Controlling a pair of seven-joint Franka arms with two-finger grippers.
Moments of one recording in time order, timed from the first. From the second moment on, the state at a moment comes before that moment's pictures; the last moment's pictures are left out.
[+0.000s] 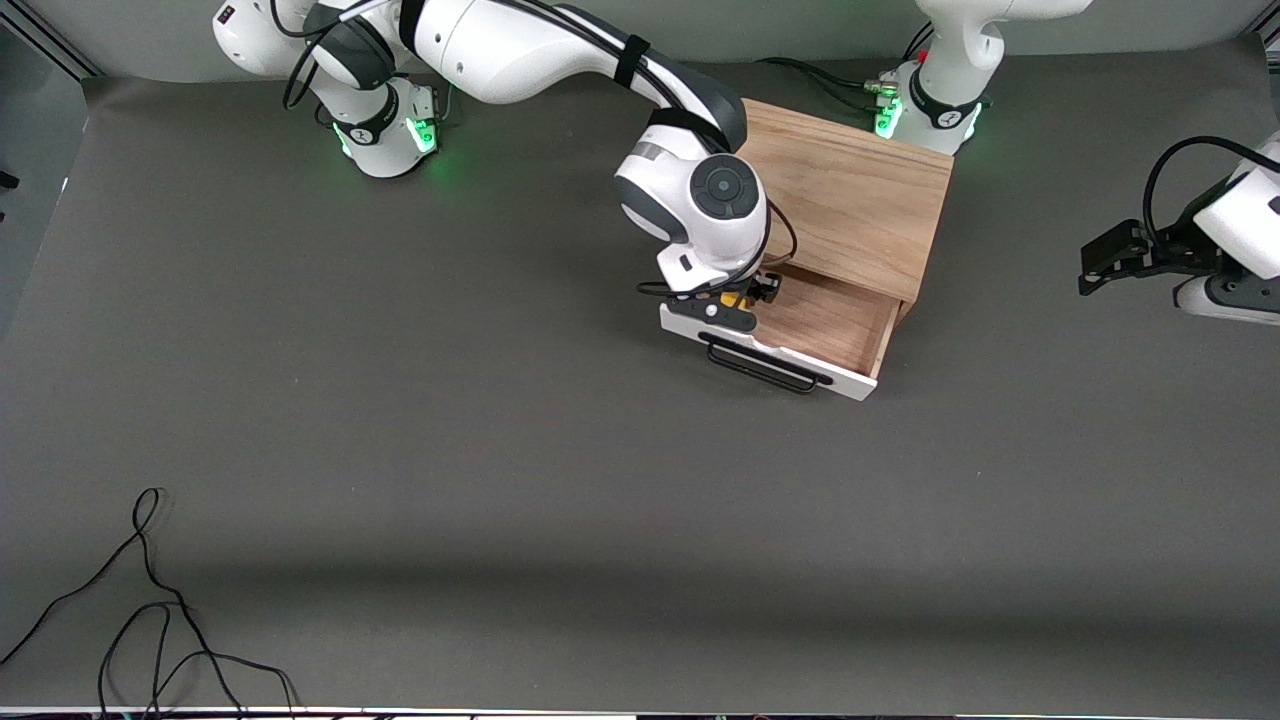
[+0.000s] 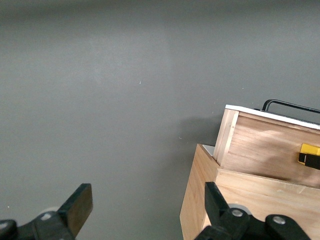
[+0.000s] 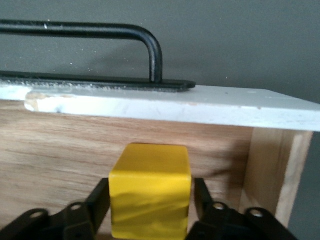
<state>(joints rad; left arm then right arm) -0.08 0.00 0.04 -1.62 -0.03 1.60 0.11 0.86 0.86 0.14 -1.12 0.07 1.98 1.28</state>
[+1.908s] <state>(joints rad) -0.08 0.00 0.04 -1.61 -0.02 1.58 0.00 0.57 0.21 -0.42 -1.22 0.06 1.31 0.18</state>
